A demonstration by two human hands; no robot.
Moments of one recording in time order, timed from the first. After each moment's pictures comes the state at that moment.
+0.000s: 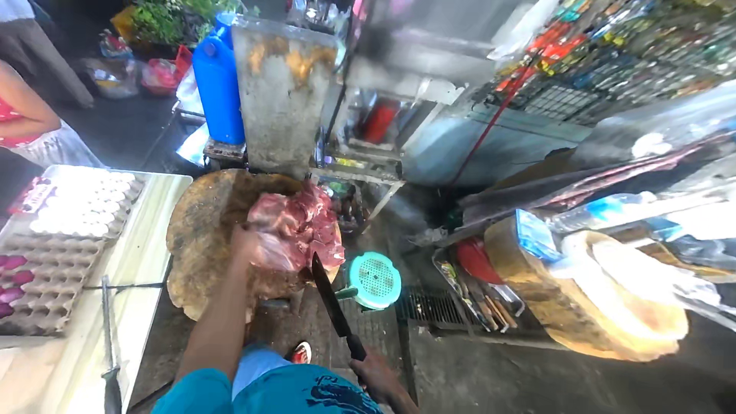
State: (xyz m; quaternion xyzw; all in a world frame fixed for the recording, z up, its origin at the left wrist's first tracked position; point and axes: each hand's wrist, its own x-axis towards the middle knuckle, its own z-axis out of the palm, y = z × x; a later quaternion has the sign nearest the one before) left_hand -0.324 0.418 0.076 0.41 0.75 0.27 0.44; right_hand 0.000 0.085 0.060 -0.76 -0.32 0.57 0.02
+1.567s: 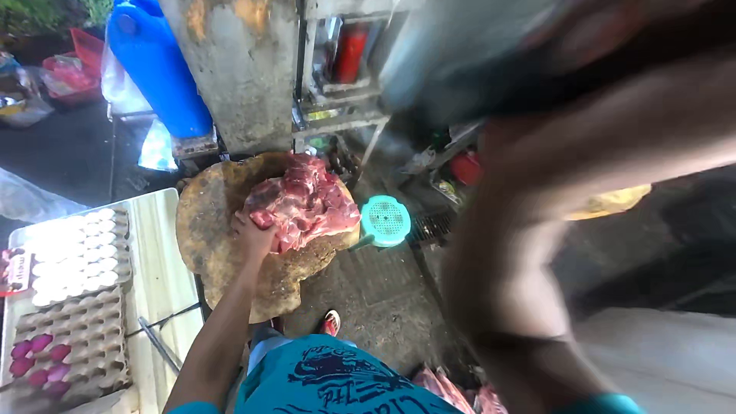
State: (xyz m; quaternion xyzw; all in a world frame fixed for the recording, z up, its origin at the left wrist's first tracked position) left_hand -0.372 0.442 0.059 0.62 0.70 0.16 0.31; right_hand -0.153 0.335 0.435 -0.38 -0.56 0.08 0.74
